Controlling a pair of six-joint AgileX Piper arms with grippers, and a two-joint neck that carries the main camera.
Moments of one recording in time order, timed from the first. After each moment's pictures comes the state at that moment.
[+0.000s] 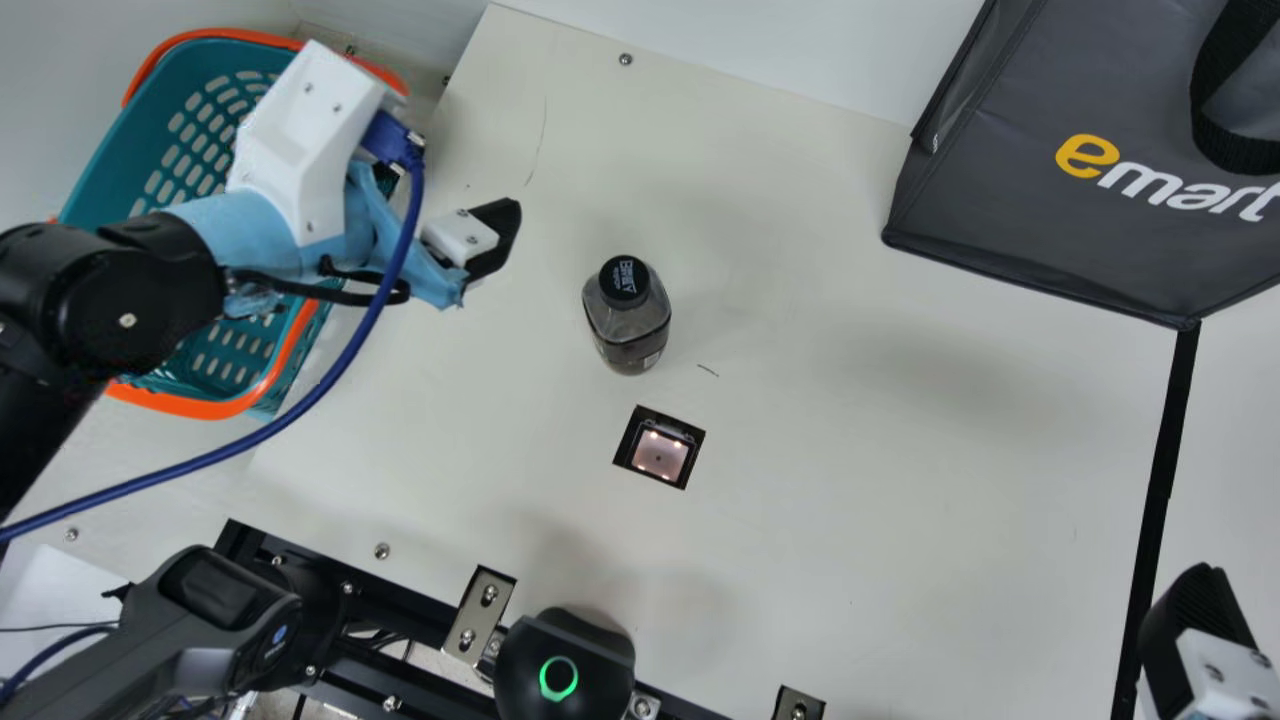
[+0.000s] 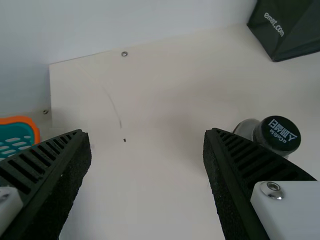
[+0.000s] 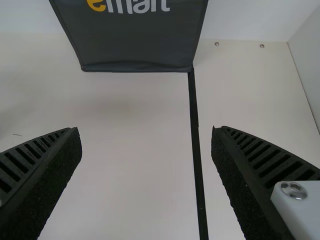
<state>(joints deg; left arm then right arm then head) -5.6 59.7 -52.2 -15.9 38.1 19.2 0.6 42.7 -69.8 -0.9 69.5 -2.3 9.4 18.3</state>
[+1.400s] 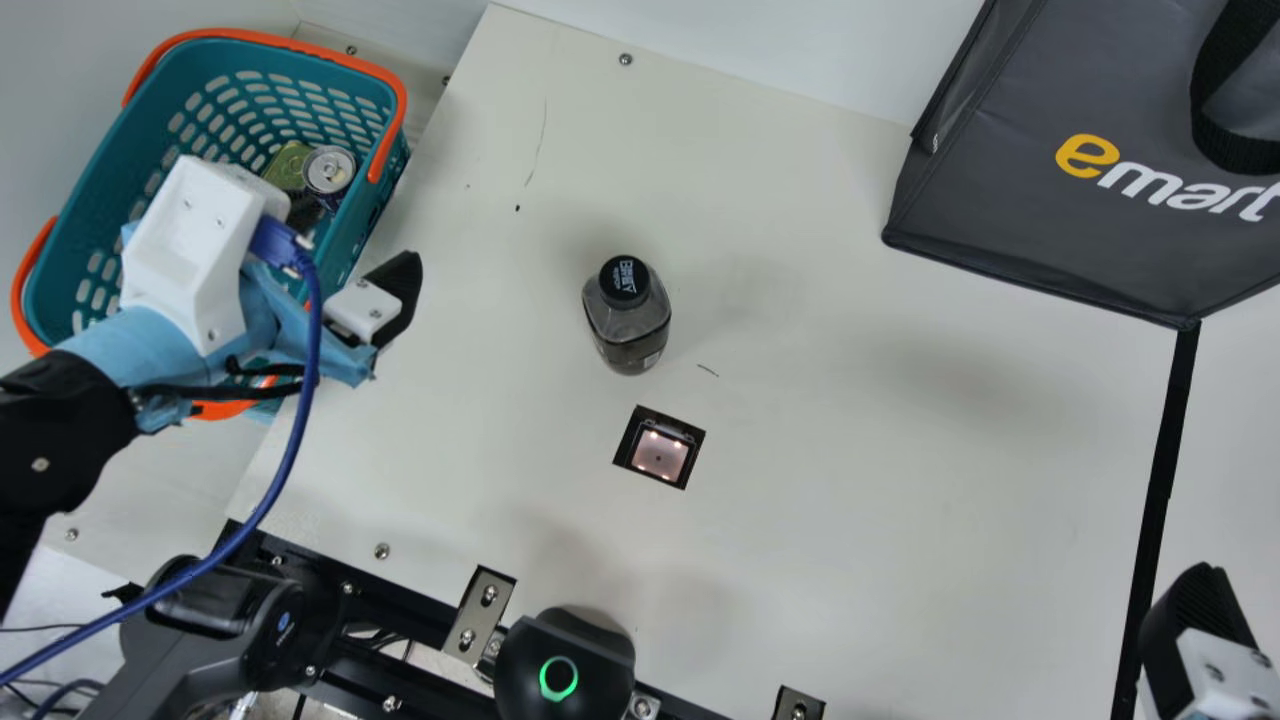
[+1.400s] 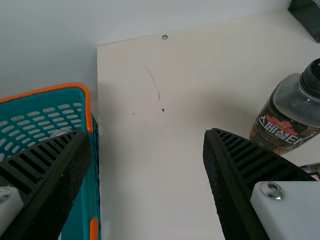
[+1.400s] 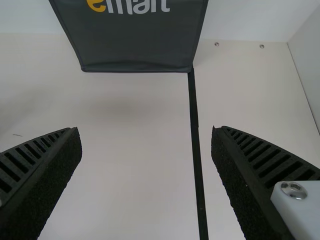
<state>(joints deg) 6.3 42.8 -37.6 -19.5 38.0 29.8 0.6 42.7 -69.8 -0.9 69.5 -2.3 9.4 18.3</state>
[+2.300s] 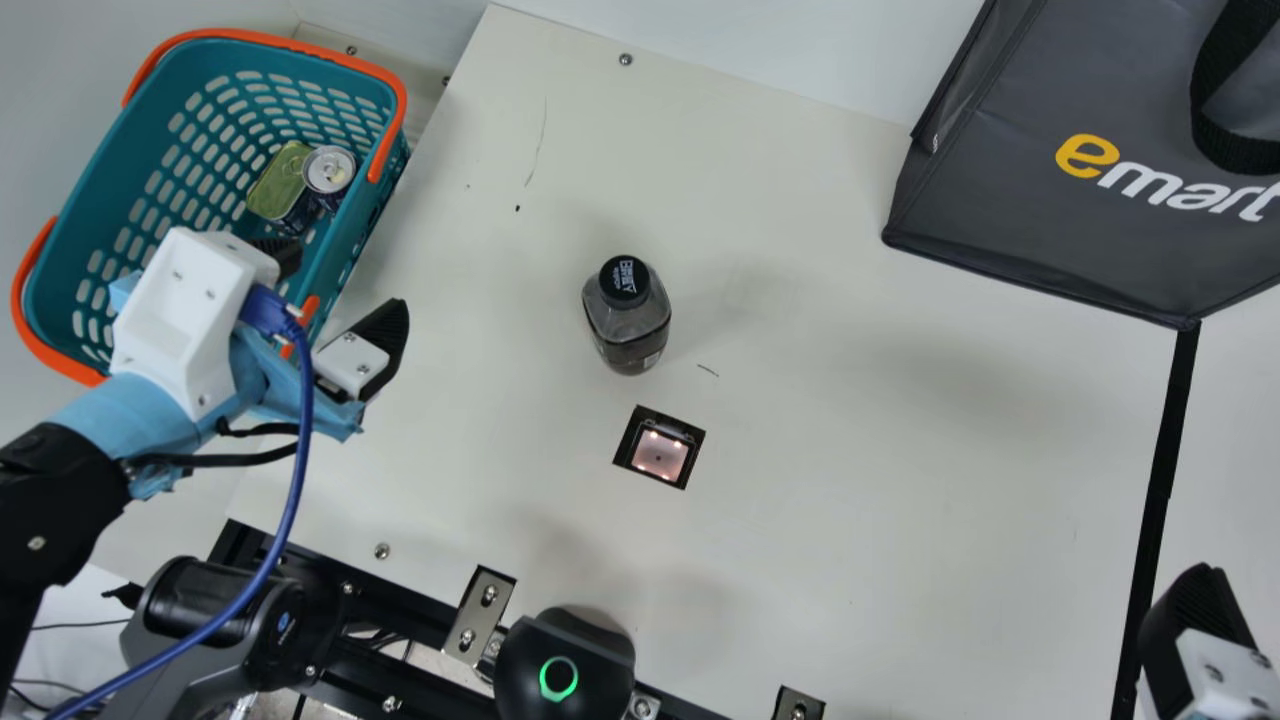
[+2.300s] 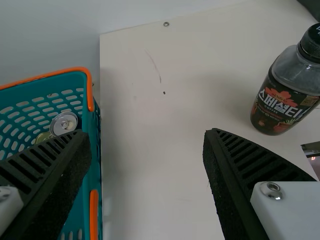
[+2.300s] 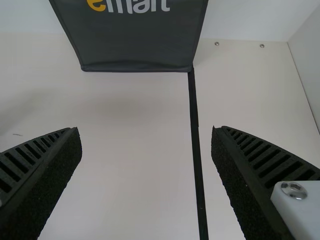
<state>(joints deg) 7.3 35.2 -32.7 -17.7 40.3 29.2 0.6 42.7 -69.8 -0.9 69.6 -2.3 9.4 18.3</state>
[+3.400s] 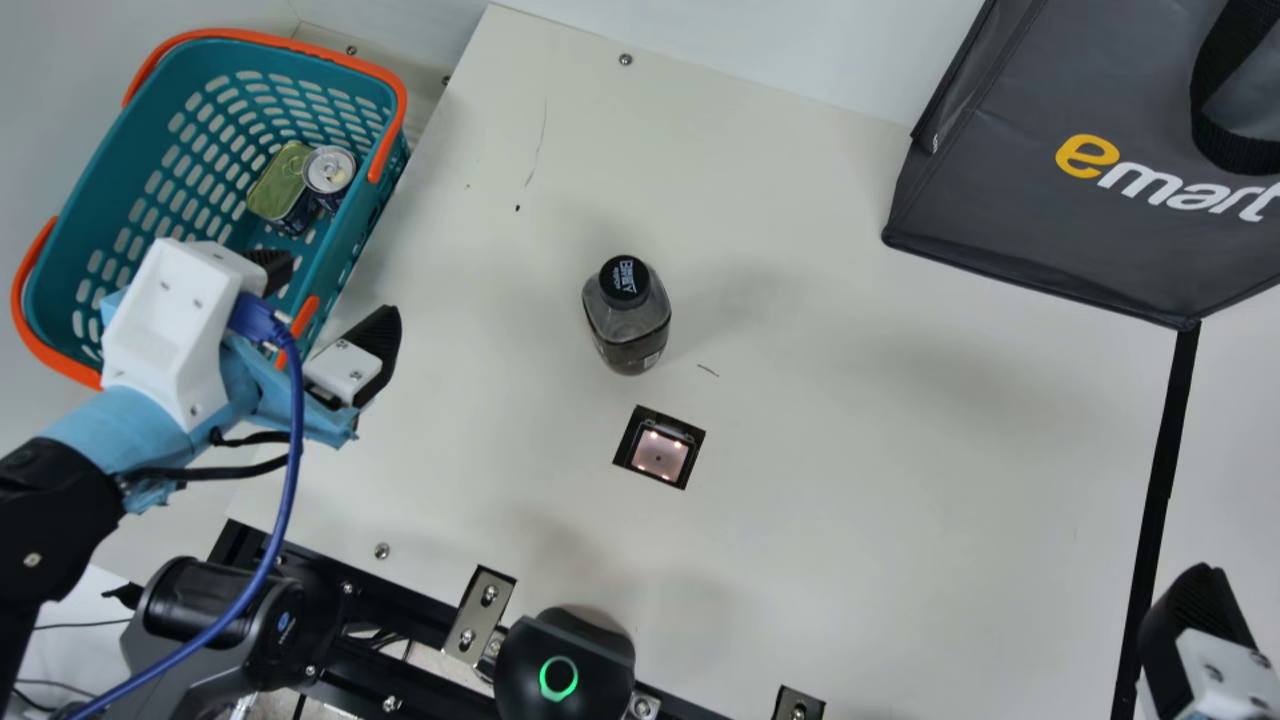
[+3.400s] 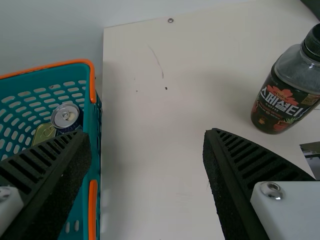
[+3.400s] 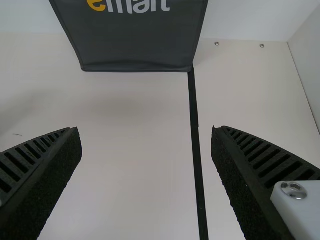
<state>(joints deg) 7.5 33.4 -32.3 -16.4 41.7 26.0 0.6 42.7 -69.8 -0.9 69.6 -2.3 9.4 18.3</state>
